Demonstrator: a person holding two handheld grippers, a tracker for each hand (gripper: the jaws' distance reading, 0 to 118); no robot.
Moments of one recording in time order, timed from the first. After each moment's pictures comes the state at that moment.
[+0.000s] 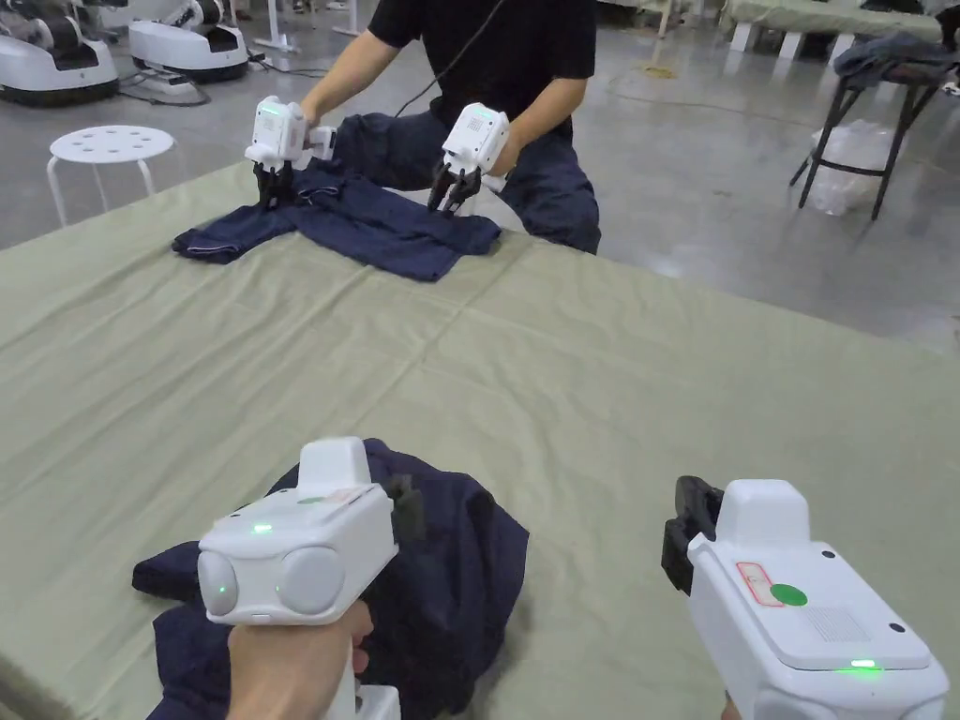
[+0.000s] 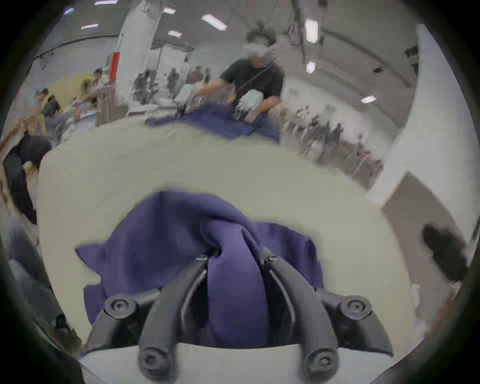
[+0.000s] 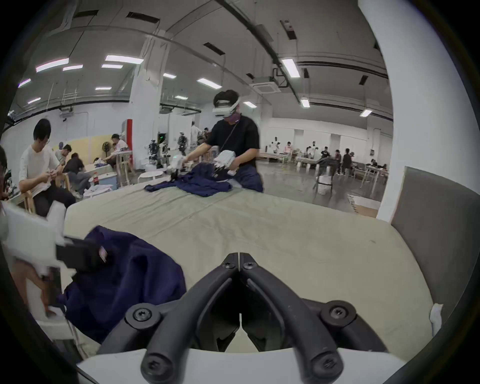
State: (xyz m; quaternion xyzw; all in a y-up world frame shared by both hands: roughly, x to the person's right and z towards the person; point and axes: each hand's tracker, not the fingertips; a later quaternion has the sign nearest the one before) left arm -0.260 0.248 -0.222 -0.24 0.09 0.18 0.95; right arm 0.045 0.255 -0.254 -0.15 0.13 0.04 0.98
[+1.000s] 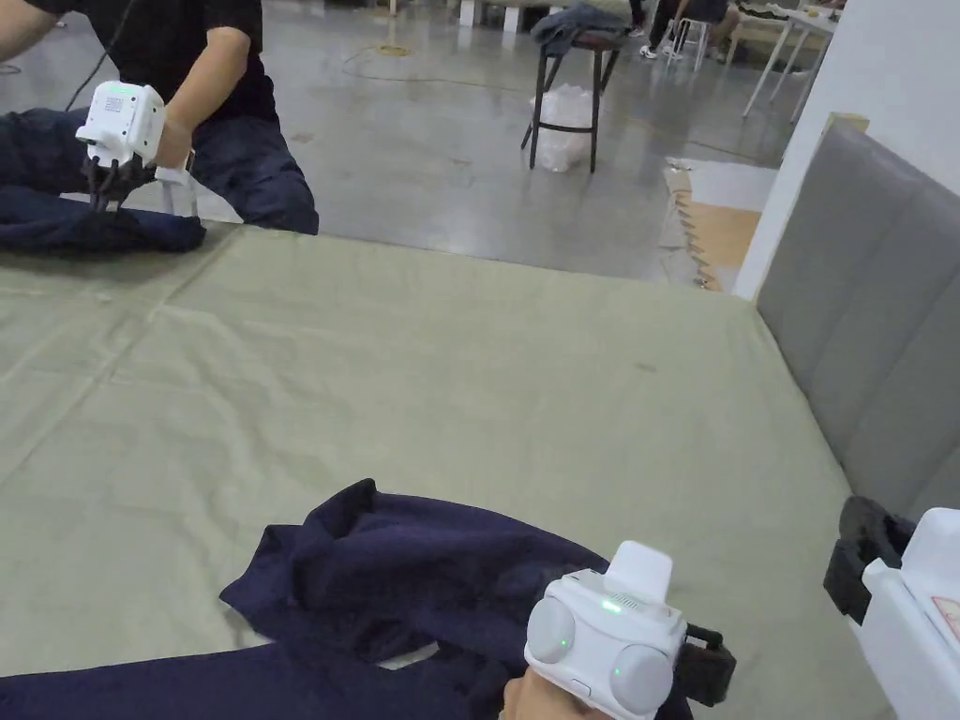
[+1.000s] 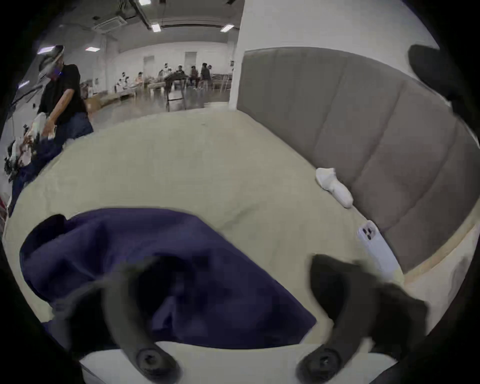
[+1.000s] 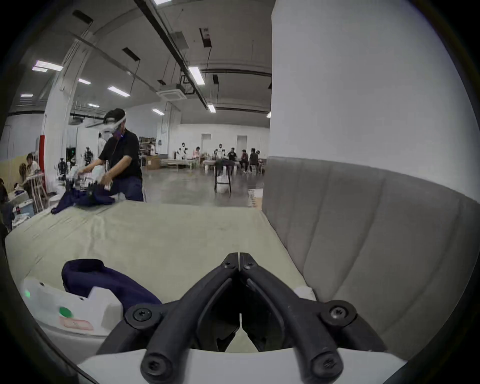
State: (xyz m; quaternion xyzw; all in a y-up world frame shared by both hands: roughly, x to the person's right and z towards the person) left arm 0.178 0.188 -0.244 -0.36 -0.26 -0.03 0.89; right arm 0.346 0.279 -0.169 -0.14 -0.14 0.02 0.98
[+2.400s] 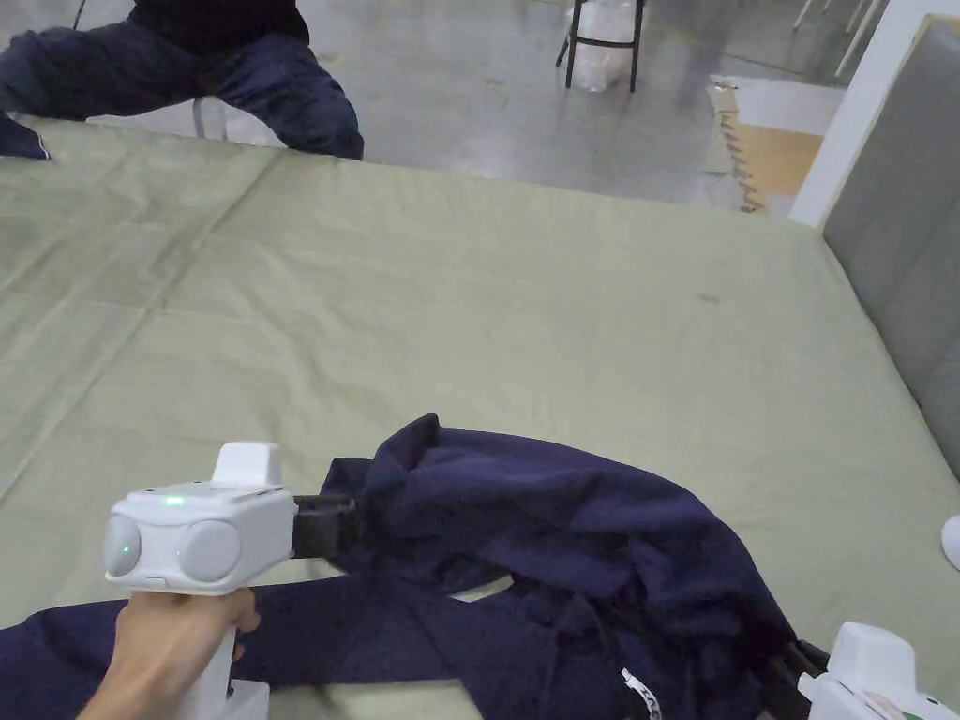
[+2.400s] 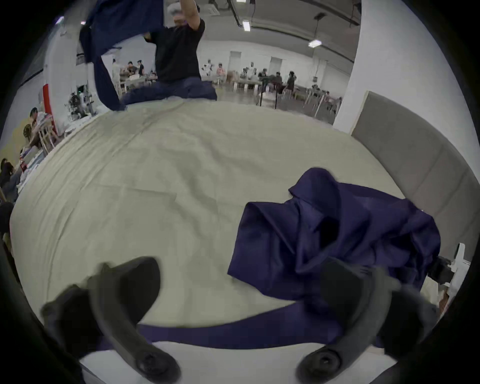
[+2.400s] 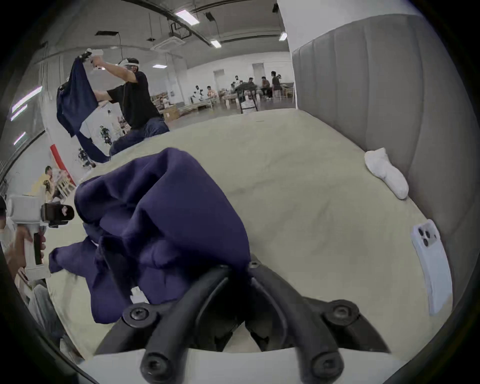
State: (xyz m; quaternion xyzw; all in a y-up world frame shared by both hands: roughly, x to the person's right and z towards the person) left arm -0.161 0.148 -0.301 -0.43 -0.04 0.06 0.90; right arm 0.316 0.127 -0.169 -0.34 -0.04 -0.10 0.93
